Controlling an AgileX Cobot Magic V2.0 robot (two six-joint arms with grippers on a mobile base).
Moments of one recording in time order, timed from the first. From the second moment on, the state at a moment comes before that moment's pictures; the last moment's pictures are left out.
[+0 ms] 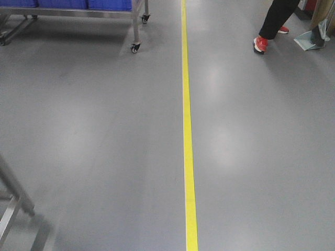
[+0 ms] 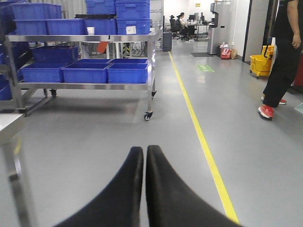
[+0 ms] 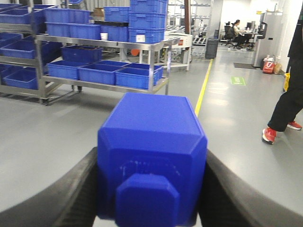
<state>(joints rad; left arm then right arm) 0.02 -0.02 0.03 0.03 0.09 -0.04 0.31 -0.02 -0.37 -0.20 0.48 0.10</state>
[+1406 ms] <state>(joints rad) 0.02 -0.02 0.03 0.03 0.10 -0.04 0.31 -0.02 -0.37 -0.20 0.48 0.10</state>
